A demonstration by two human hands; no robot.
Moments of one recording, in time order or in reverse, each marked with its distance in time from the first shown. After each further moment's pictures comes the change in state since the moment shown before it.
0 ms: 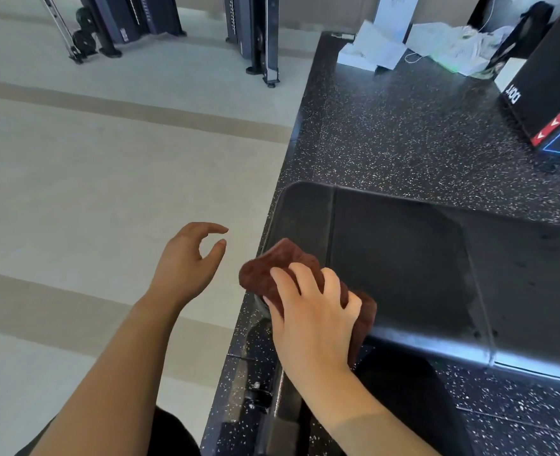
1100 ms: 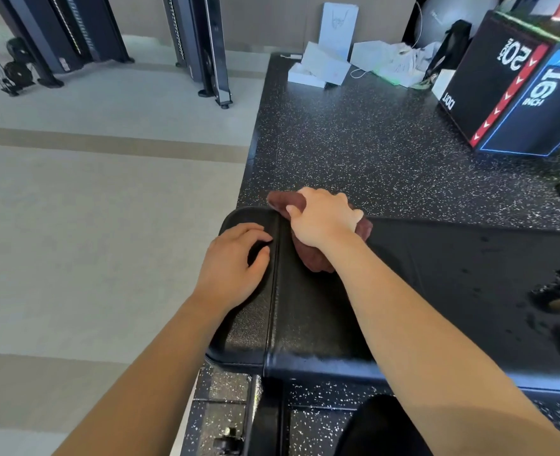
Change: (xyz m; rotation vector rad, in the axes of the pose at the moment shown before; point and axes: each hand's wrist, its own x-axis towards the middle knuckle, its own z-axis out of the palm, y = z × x) left_hand 0.051 0.088 0.094 0.045 -0.112 0.357; right_hand 0.188 0.120 0.015 0.039 -0.263 0.253
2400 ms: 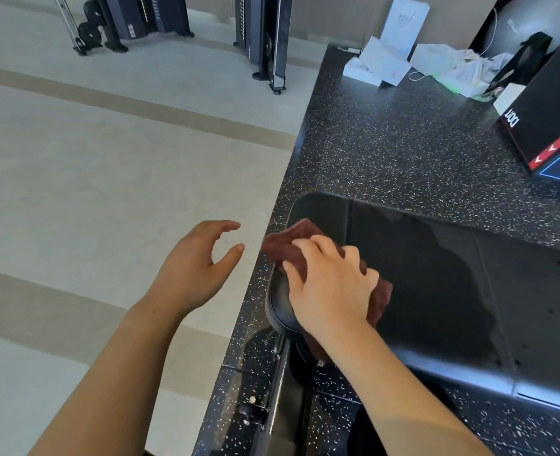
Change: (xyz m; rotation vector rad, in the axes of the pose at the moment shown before) left_hand -0.086 -0.070 -0.093 -0.027 0.056 -0.269; right_hand -0.146 -0.078 0.039 -0.075 0.119 -0.214
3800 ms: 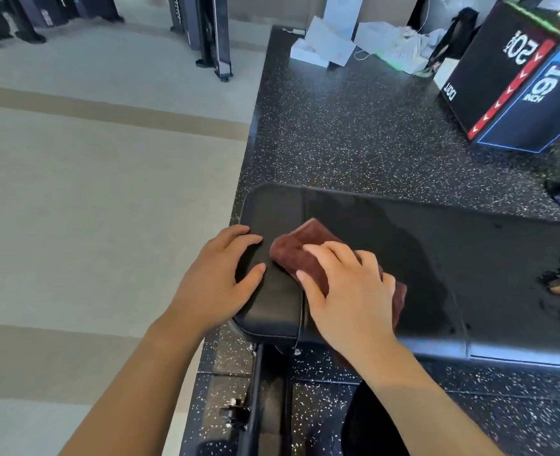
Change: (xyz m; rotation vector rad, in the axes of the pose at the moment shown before) left_hand 0.011 0.042 0.058 0.010 -0.194 0.200; right_hand -0.021 0.067 -0.010 -0.013 0.098 0.082
